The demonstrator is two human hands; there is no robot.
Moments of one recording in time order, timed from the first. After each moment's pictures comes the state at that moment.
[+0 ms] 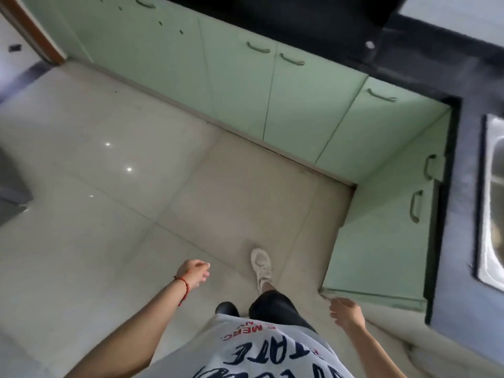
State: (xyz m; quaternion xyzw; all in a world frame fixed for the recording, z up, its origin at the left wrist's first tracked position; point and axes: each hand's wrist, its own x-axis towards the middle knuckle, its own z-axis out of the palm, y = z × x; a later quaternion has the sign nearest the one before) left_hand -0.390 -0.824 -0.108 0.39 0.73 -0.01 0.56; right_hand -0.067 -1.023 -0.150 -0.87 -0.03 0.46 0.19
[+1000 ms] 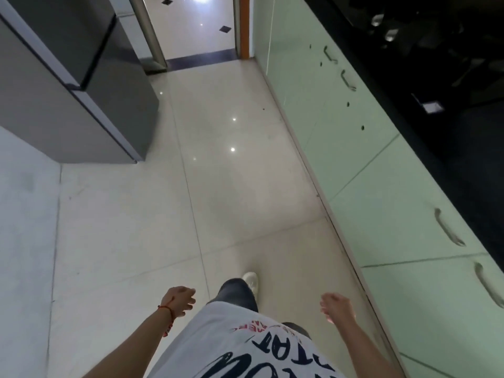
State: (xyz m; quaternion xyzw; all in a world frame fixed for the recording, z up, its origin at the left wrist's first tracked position) left_hand -0.502 -0.520 -0.123 0.01 0.81 0.21 0.55; right_hand -0.159 -0.362 -0.153 -0.76 -0.38 0.53 0.02
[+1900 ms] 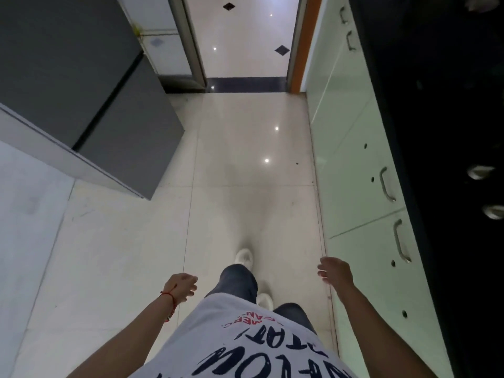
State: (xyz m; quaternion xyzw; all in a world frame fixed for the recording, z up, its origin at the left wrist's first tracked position) left_hand -0.690 -0.064 -0.113 -0.09 0.82 0.25 0.51; right_hand -0.448 0.214 -0.117 -0.67 -0.44 0.60 0.00
